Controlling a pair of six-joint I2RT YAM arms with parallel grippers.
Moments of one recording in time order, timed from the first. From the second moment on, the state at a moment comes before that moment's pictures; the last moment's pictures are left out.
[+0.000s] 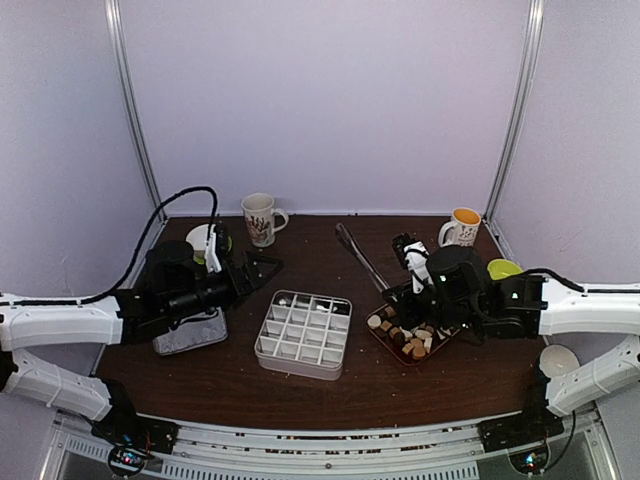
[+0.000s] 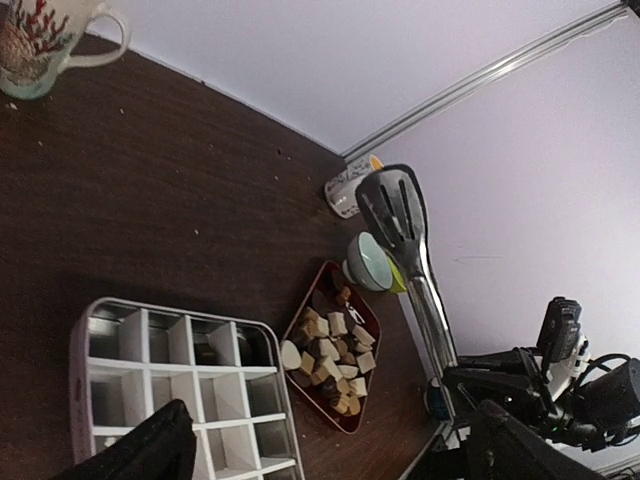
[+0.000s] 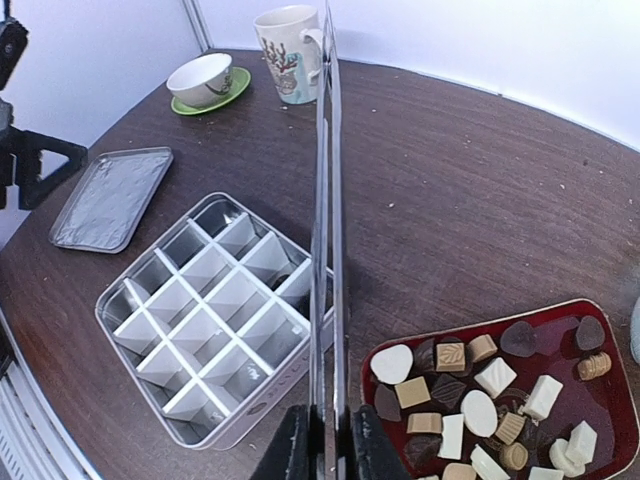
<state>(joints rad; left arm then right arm) -0.84 1.16 0.60 0.36 0.04 -0.97 1.06 1.17 0.82 -0.21 0.36 0.39</state>
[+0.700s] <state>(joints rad) -0.52 1.09 0.66 0.20 0.05 -0.41 0.89 1.10 0.71 -0.14 0.31 0.24</state>
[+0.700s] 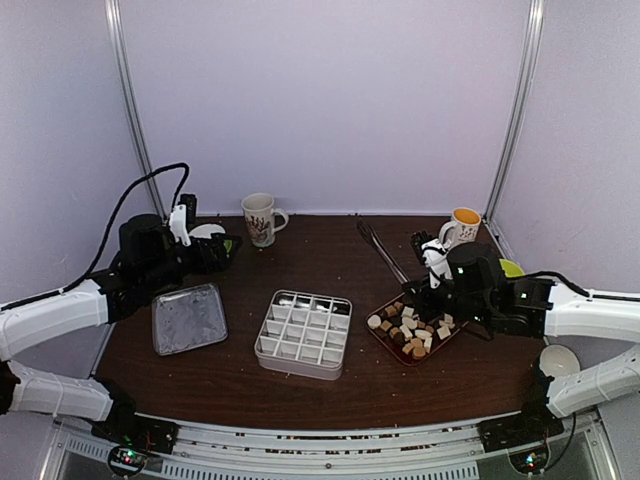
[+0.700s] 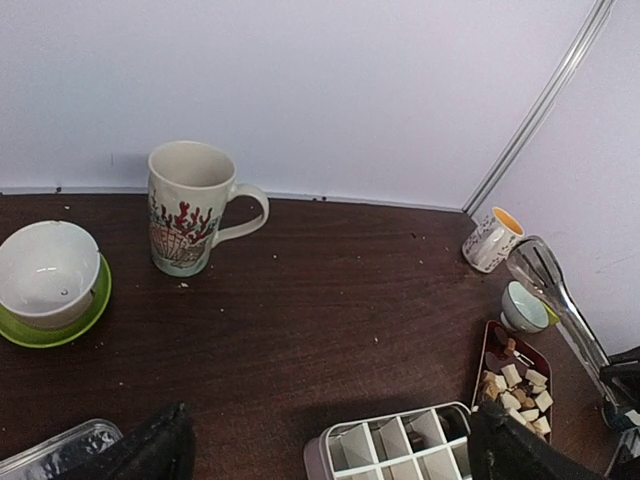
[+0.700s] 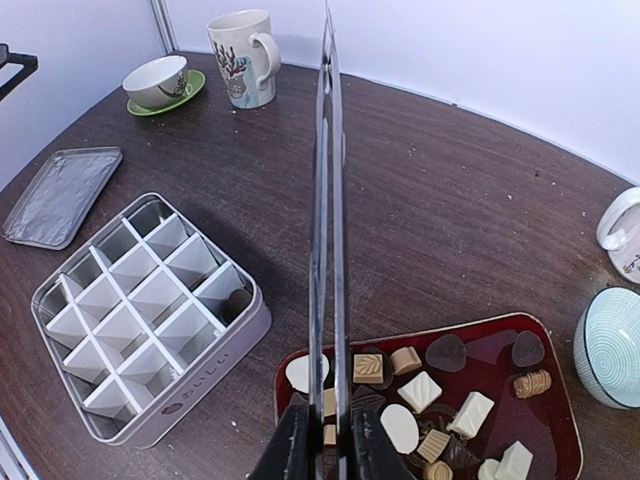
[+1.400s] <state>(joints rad) -0.50 1.16 0.64 0.26 0.06 -0.35 0.89 1.03 0.71 -0.28 0.22 0.22</state>
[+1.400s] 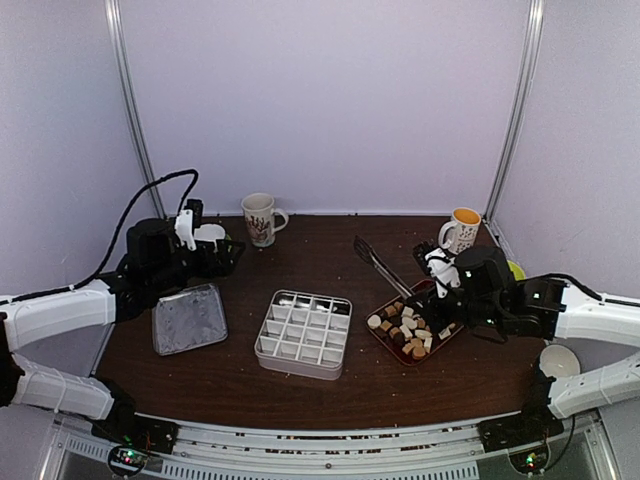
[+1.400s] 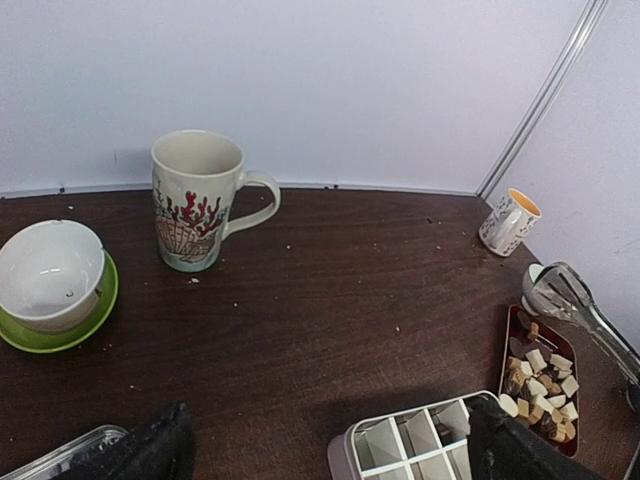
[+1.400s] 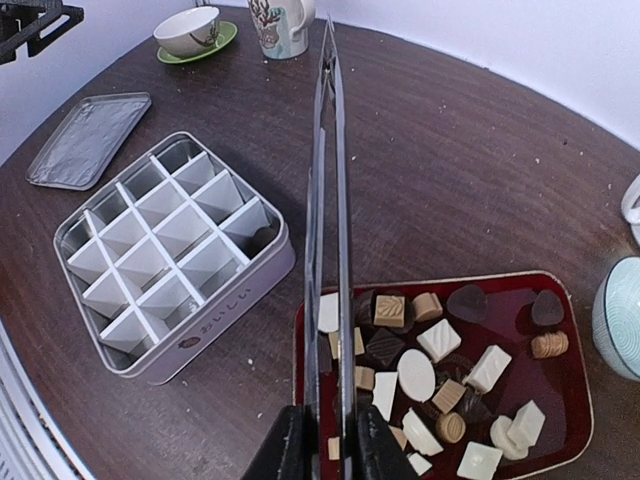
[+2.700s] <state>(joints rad) -0.53 1.08 0.60 0.10 0.19 -0.40 0.81 0.87 0.80 -0.93 0.25 0.55</state>
